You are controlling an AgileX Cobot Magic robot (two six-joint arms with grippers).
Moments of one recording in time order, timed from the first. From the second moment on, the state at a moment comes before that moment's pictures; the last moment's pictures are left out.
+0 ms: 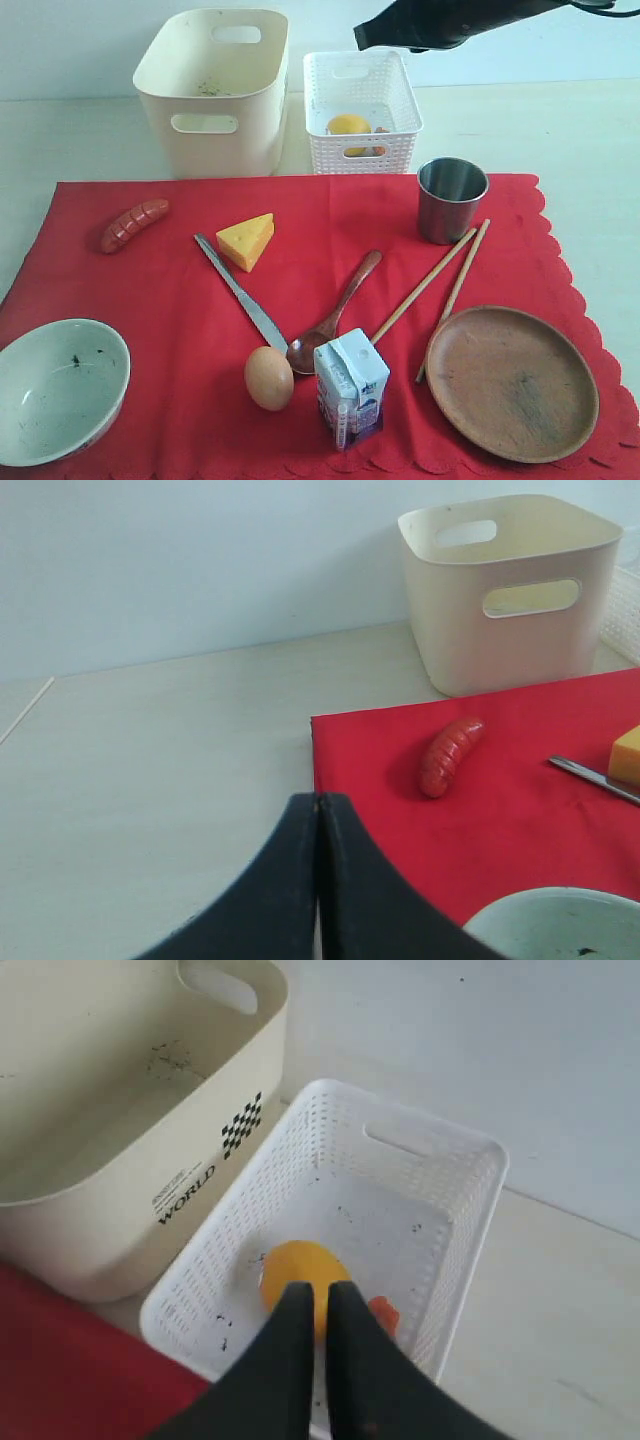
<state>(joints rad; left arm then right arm) -0.03 0.01 0.00 0.00 0.28 0.16 0.35 1.83 -1.37 0.34 0.27 -0.41</state>
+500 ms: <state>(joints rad) -0.03 0.01 0.00 0.00 0.28 0.16 0.52 1.74 -1.15 0.36 0.26 -0.40</state>
